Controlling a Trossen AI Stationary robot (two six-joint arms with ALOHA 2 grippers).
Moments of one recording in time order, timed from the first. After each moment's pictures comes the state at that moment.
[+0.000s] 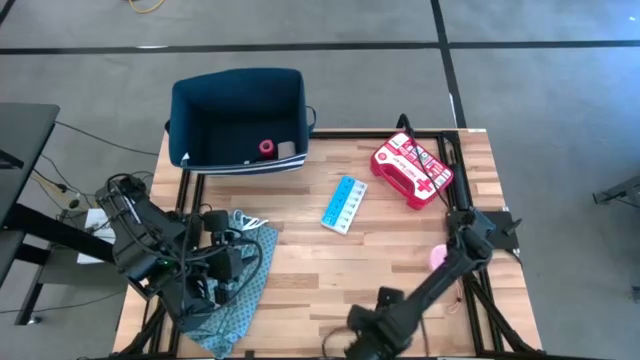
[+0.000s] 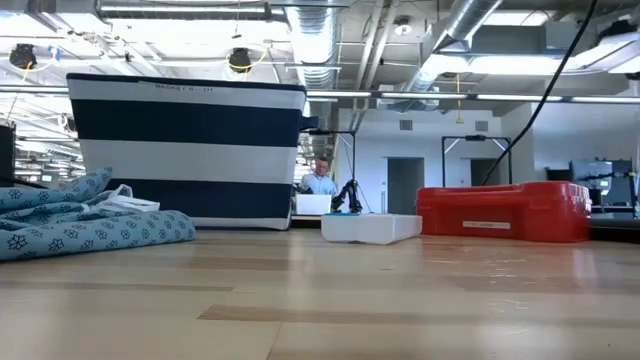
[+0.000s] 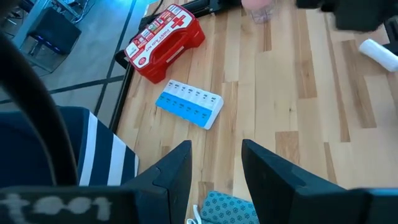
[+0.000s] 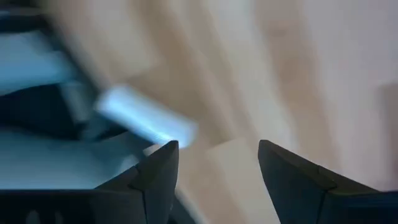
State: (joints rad) left arm -0.82 1.61 1.96 -1.57 -0.86 -0.63; right arm 0.74 2.24 2.06 -1.40 -0.06 1.12
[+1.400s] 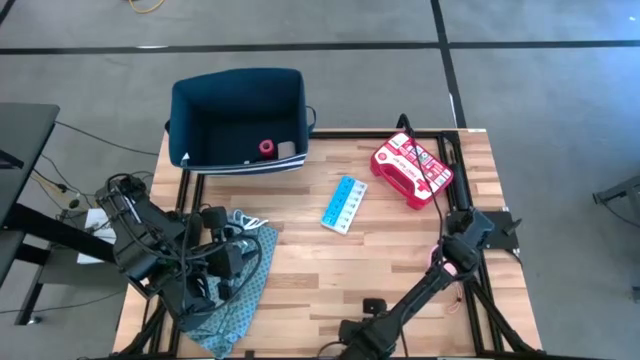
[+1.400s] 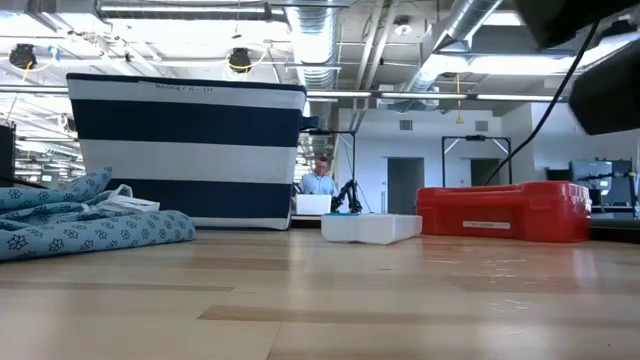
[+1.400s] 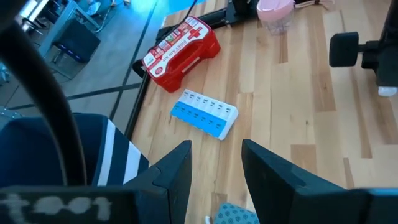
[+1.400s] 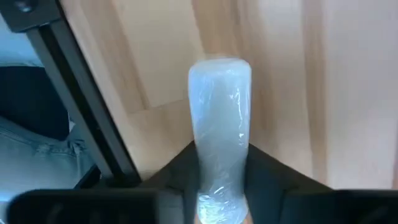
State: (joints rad) left arm -0.82 1.61 1.96 -1.57 -0.94 -0.63; right arm 0.72 2.39 1.94 -1.12 -0.01 0.94
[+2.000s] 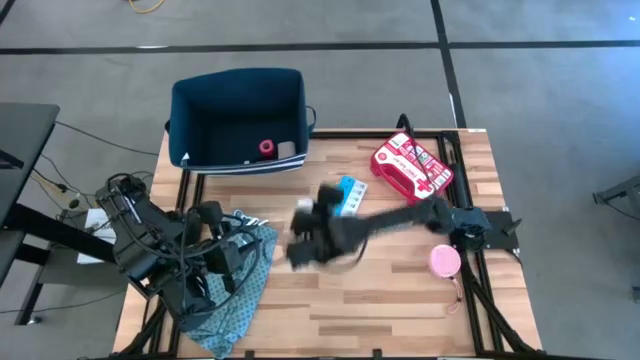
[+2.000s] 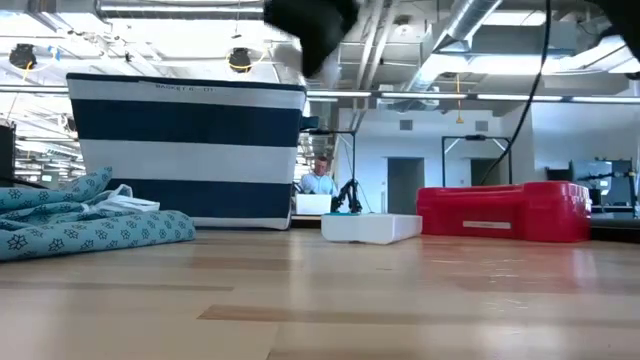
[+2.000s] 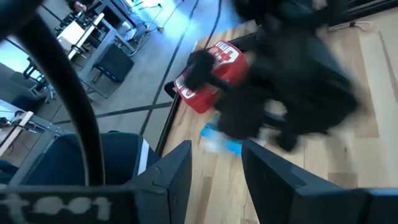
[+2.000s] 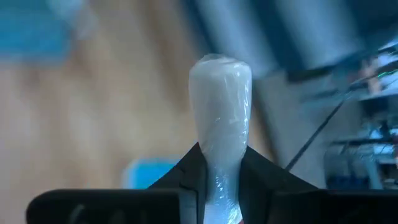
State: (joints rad) left arm -0.82 1.61 1.96 -1.57 -1.10 -0.61; right arm 0.29 2.31 2.35 -1.48 0.89 0.40
